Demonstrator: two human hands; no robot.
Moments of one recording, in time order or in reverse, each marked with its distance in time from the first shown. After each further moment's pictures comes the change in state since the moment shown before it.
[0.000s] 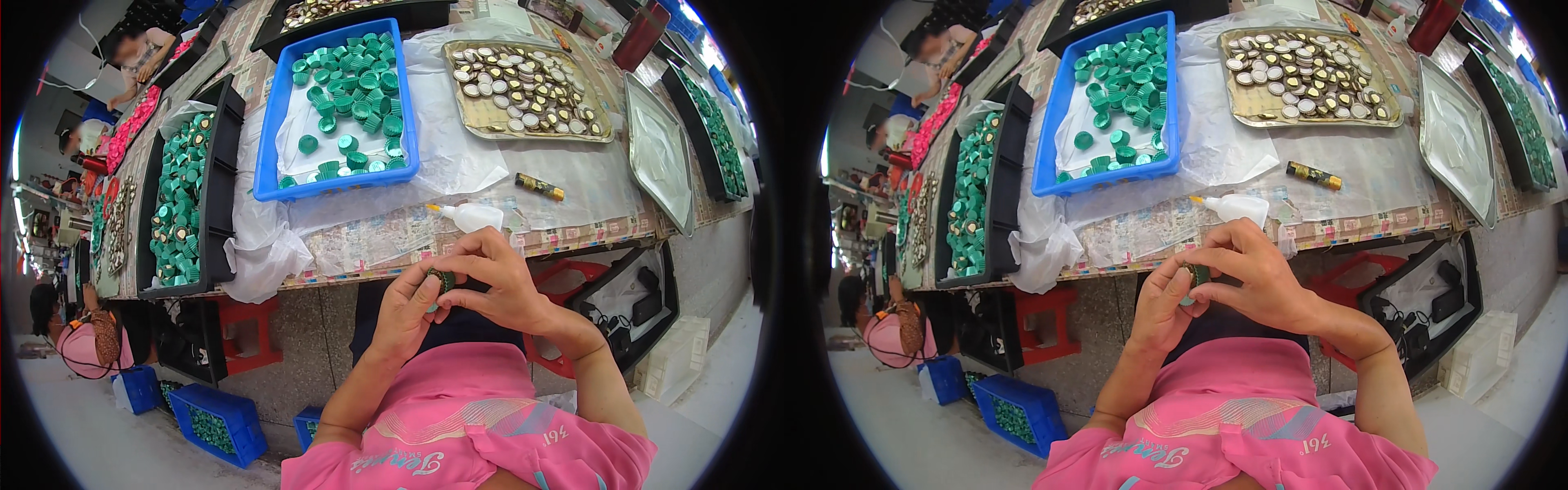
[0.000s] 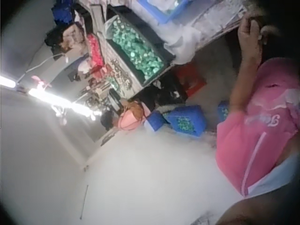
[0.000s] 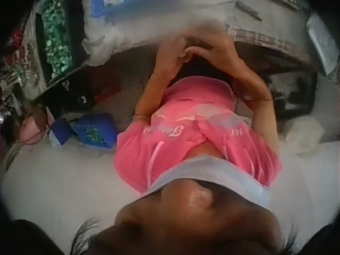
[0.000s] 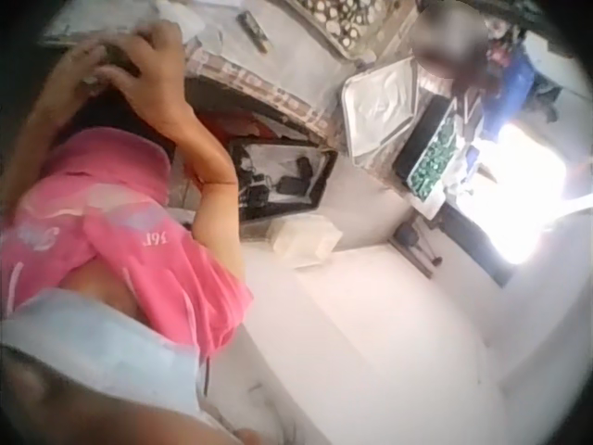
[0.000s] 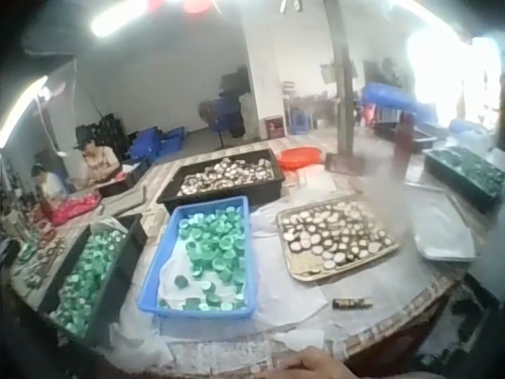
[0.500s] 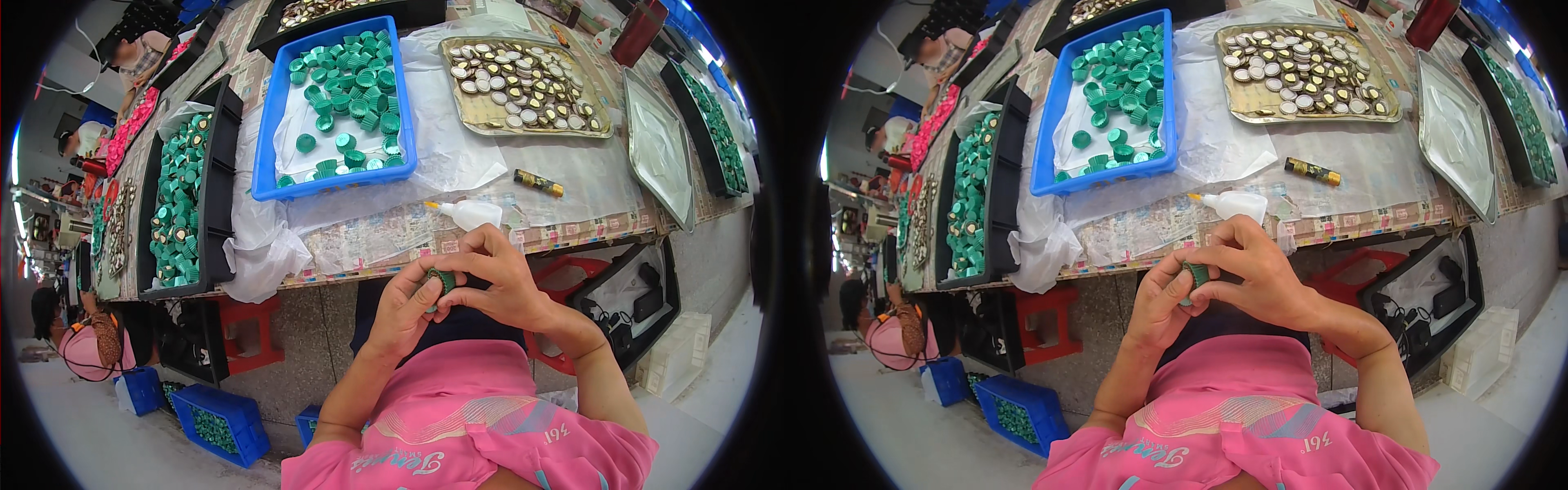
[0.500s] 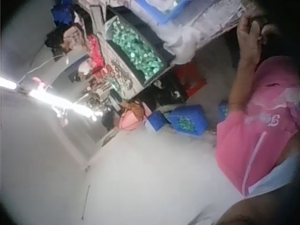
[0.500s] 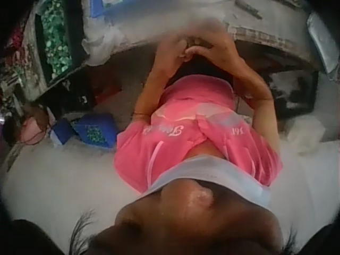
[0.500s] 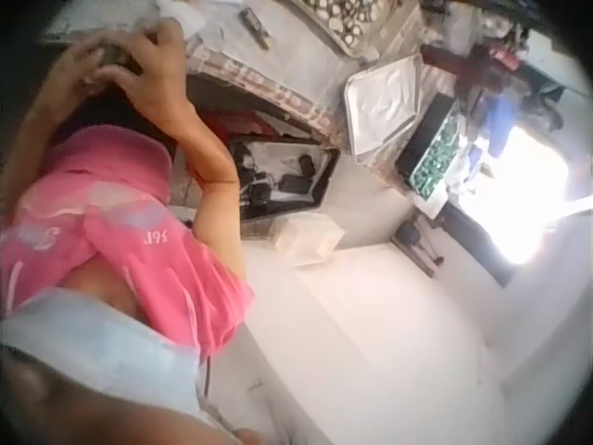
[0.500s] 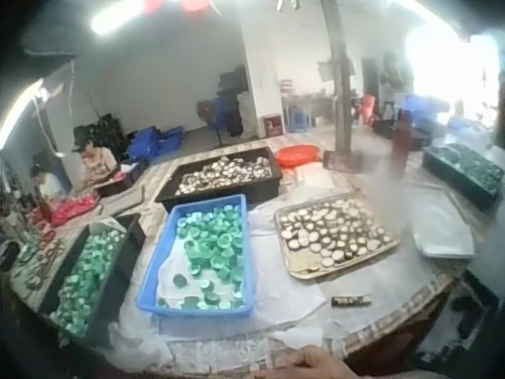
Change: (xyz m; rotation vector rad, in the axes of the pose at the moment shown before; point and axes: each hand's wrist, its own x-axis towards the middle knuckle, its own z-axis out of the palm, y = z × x) left_hand 0.002 0.001 0.003 0.017 -0.076 -0.016; right_hand -0.004 0.004 -0.006 -0.007 -0.019 0.005
